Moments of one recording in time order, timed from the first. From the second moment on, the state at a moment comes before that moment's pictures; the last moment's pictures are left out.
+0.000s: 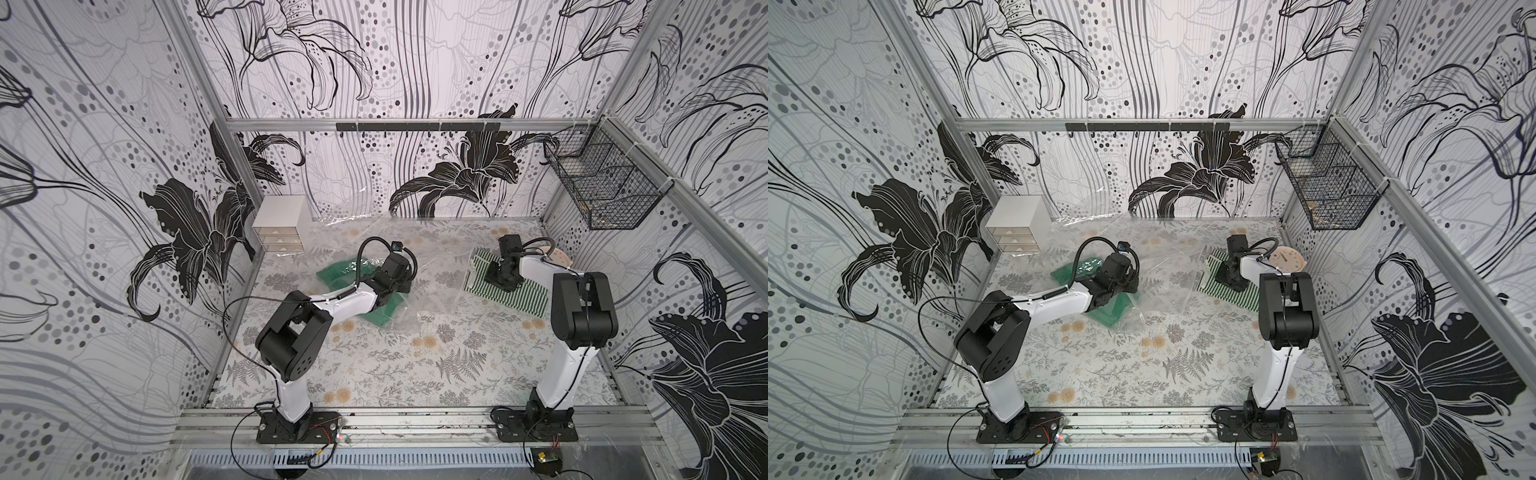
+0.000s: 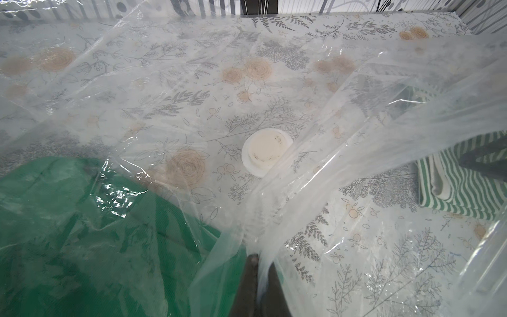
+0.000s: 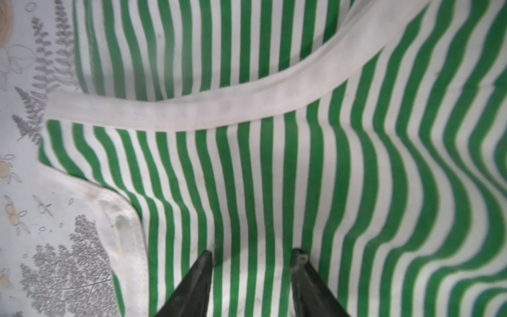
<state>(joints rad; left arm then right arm) -0.61 1.82 1.14 -0.04 -0.24 -0.39 0.04 1.93 1.26 -0.49 -0.01 0.49</state>
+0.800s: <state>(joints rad) -0.69 1.77 1.20 -0.07 -0.24 -0.38 0.34 1.49 0.98 -0.36 -0.28 0.61</state>
